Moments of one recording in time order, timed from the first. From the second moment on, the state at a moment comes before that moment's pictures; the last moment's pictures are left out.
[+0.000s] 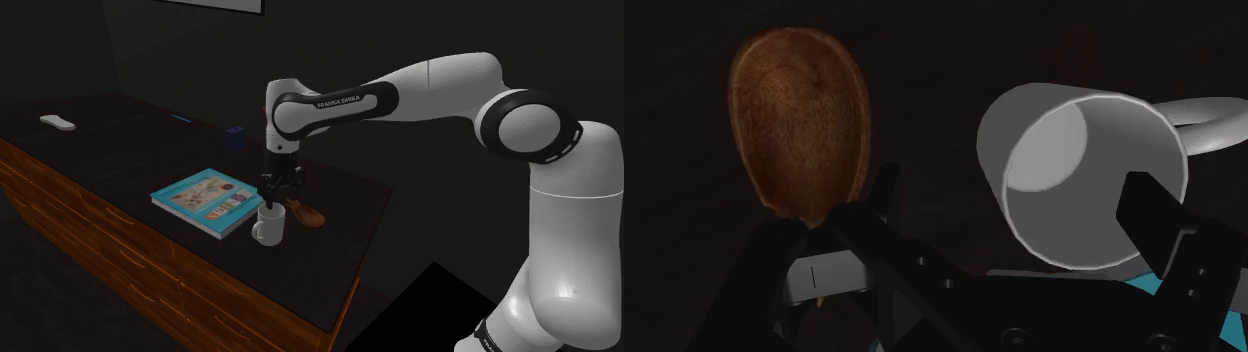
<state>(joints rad) 0.17 0.43 0.23 -1.57 0.01 1.82 0.38</state>
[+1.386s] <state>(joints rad) 0.17 0.44 0.23 -1.63 0.01 1.89 0.38</state>
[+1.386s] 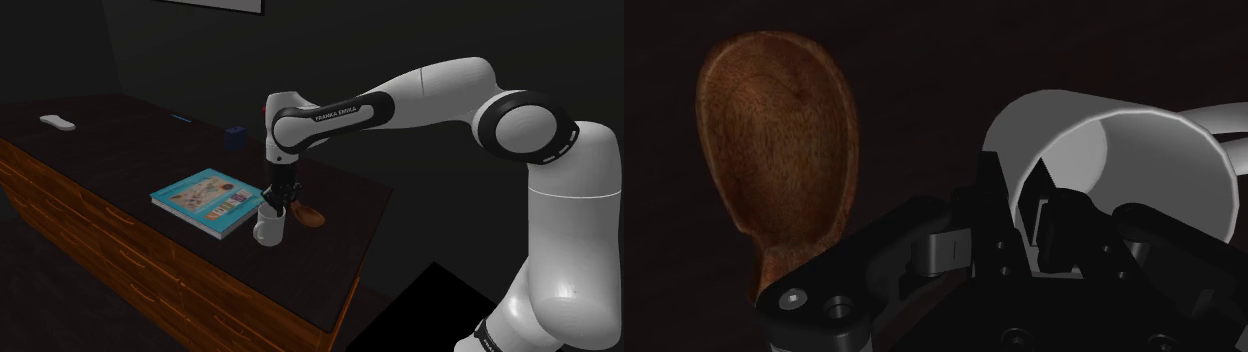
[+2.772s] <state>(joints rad) 0.17 0.38 0.23 -1.46 0.02 1.67 0.39</state>
